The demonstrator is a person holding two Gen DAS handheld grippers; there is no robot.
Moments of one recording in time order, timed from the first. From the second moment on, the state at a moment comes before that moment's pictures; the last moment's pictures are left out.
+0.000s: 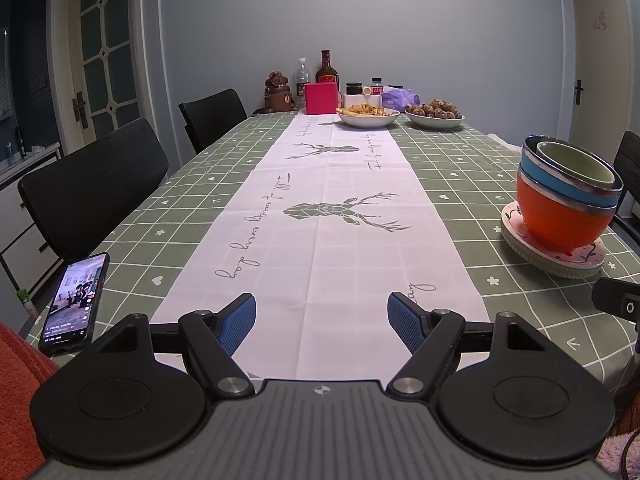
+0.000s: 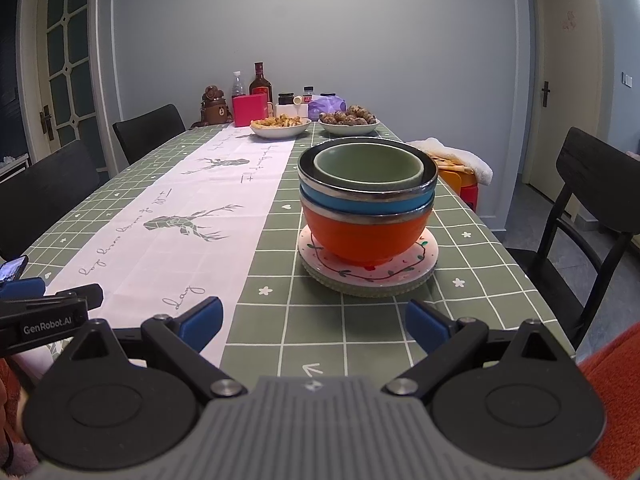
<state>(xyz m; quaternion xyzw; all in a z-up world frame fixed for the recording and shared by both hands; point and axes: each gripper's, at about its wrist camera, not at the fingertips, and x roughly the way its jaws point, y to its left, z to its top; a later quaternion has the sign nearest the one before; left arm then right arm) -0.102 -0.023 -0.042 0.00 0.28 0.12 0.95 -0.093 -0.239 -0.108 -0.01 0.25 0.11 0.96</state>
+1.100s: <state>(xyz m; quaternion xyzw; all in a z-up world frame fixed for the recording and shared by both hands) -0.099 -0.027 -0.043 -0.01 0.29 0.11 0.95 -0.091 -0.242 -0.110 0.00 0.25 0.11 0.96</state>
